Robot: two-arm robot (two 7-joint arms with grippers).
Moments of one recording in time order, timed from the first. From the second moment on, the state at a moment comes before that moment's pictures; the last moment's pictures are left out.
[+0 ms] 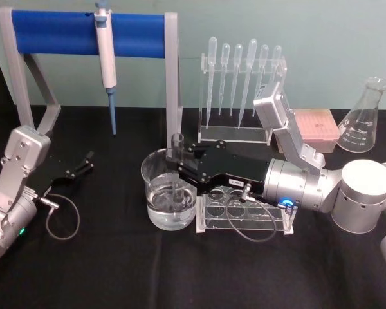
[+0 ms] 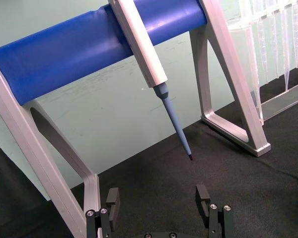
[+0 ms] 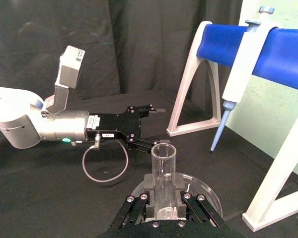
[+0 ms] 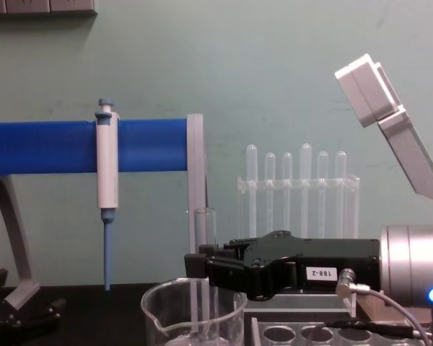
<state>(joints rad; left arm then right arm) -0.20 0.60 0.45 -1.41 -0.25 -0.12 0.03 0.52 0.43 -0.66 -1.36 0.52 0.04 0.70</state>
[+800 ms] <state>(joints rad) -0.20 0.60 0.45 -1.41 -0.25 -0.12 0.03 0.52 0.43 -0.66 -1.36 0.52 0.04 0.70</state>
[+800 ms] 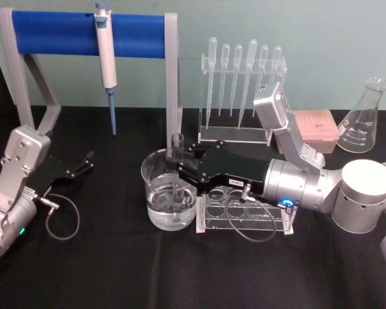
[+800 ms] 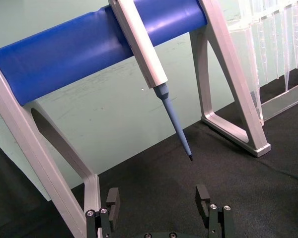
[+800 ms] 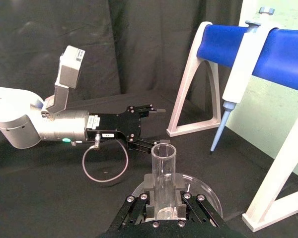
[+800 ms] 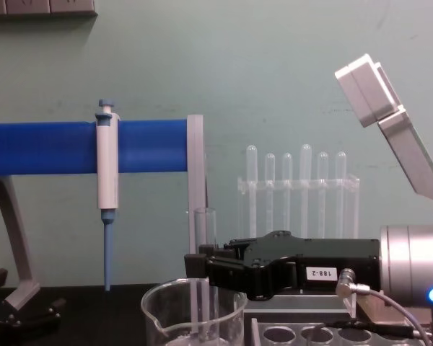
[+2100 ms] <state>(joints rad) -0.20 0.60 0.45 -1.41 -0.25 -0.12 0.03 0.52 0.43 -0.66 -1.36 0.52 0.04 0.70</state>
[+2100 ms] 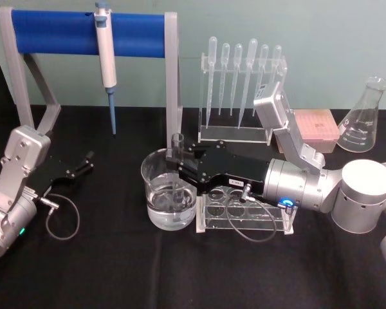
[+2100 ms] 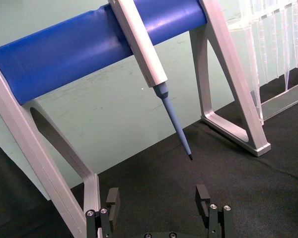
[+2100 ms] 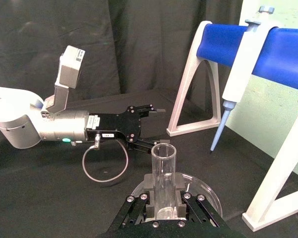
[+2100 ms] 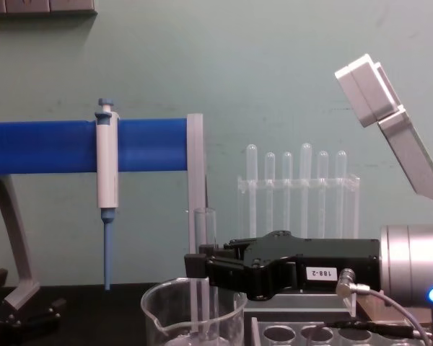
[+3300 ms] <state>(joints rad) -0.20 0.60 0.45 -1.41 -0.25 -0.12 0.03 0.52 0.43 -0.66 -1.36 0.52 0.04 0.70</state>
